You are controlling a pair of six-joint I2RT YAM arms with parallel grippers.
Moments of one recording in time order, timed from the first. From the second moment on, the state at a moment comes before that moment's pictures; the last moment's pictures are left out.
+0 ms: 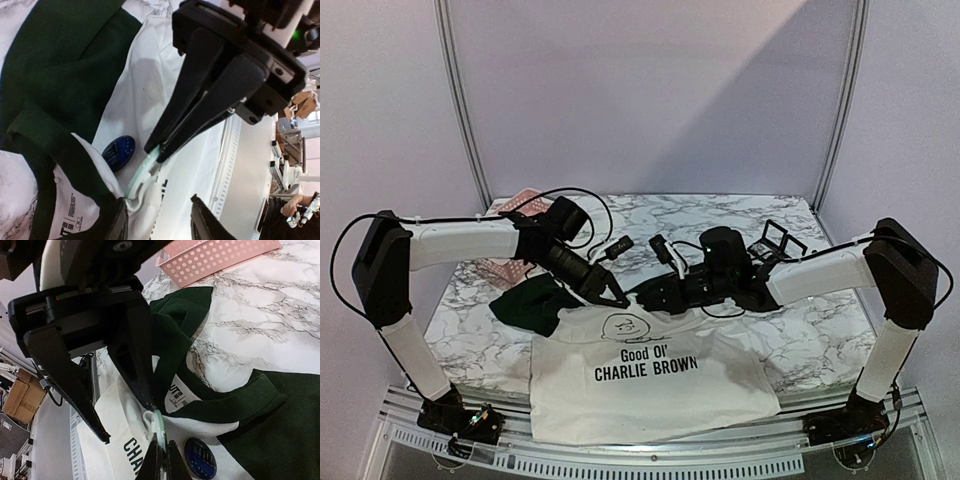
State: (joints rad) left arm -0.66 1.72 1.20 -0.53 0.79 -0.05; right arm 0.85 1.80 0.97 0.38 -0.56 0.45
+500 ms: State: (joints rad) left arm -0.66 1.72 1.25 -0.71 0.70 0.09; right arm 0.85 1.77 0.97 0.36 -0.51 0.43
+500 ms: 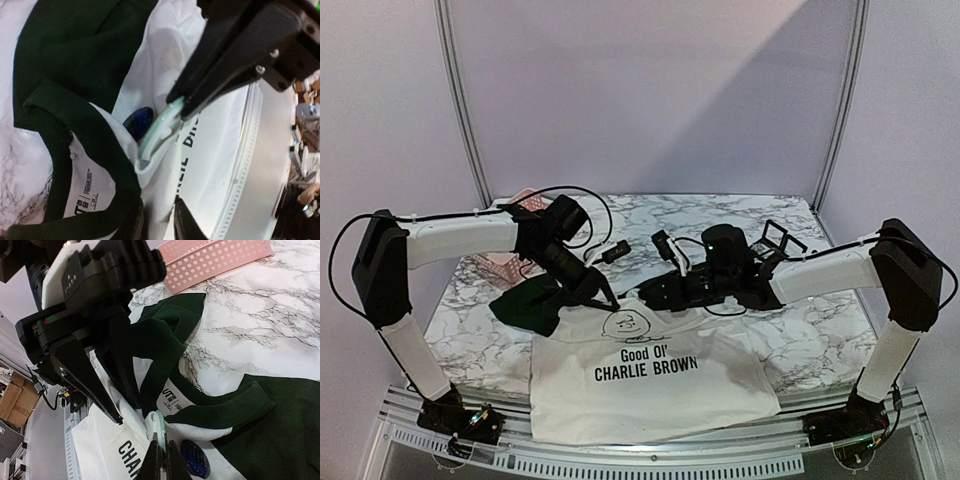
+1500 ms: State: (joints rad) left arm -0.66 1.72 1.26 -0.72 0.63 0.10; right arm 0.85 1.69 0.91 0.31 -0.42 0.42
